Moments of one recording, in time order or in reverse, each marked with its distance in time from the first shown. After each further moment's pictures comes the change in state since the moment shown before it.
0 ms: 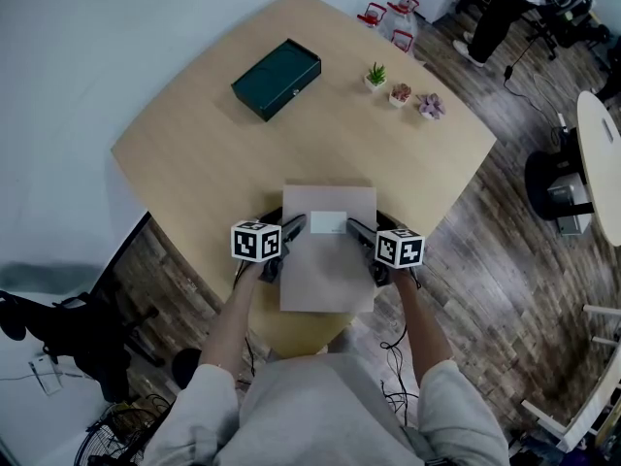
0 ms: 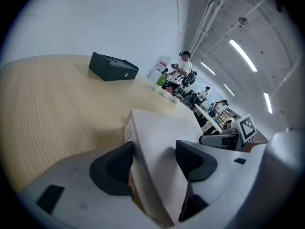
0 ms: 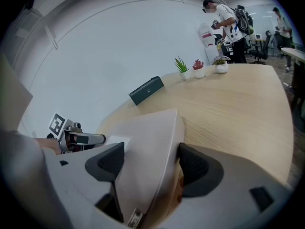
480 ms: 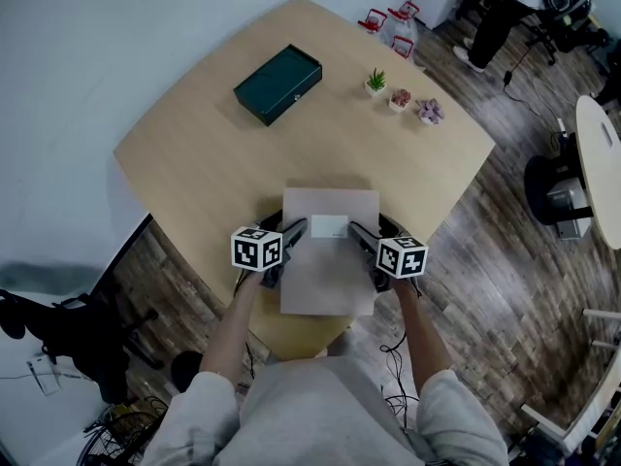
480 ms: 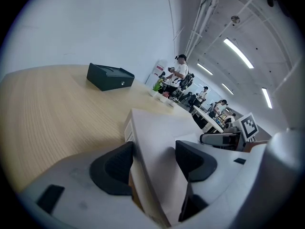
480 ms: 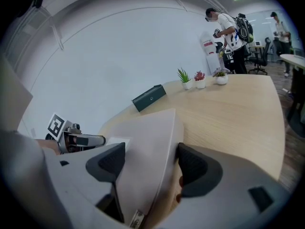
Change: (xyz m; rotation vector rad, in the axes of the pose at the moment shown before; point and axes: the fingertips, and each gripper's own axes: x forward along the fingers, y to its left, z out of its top) left arm -0.014 -0.016 0.013 0.050 -0.051 0.009; right arm -0.020 0.011 0.018 -0.038 -0.073 -0.008
